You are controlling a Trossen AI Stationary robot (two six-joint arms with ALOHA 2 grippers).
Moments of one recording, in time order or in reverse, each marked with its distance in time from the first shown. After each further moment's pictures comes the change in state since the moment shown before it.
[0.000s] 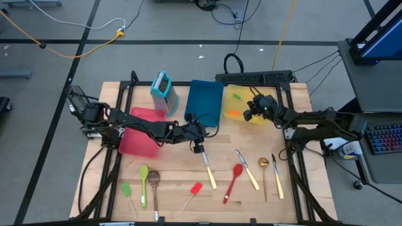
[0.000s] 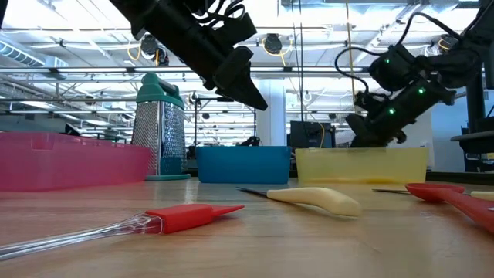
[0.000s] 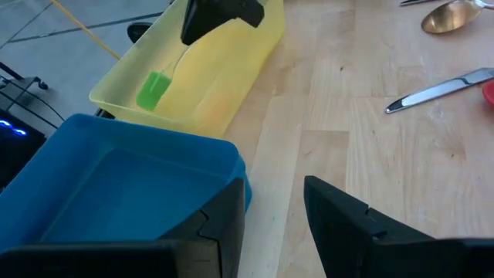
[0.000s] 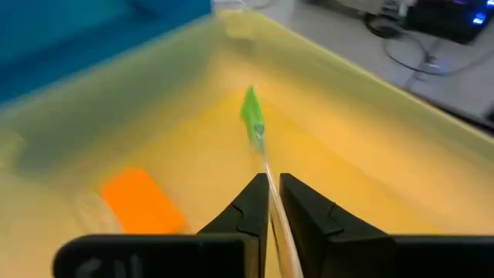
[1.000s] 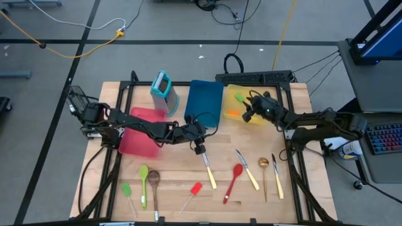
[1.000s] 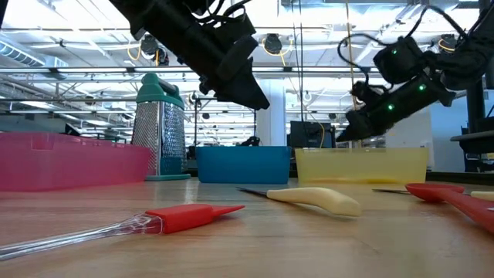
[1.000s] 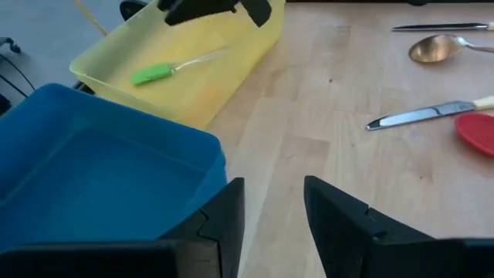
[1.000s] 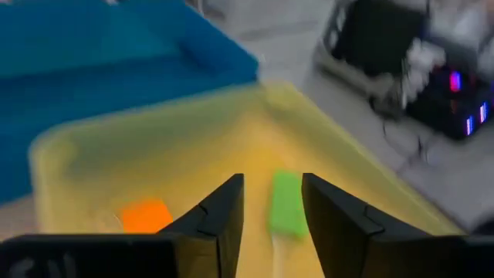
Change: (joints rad) left arm -0.011 0.000 0.000 0.000 0.032 -0.165; right arm 0.054 0.000 -0.028 0.215 -0.001 -0.274
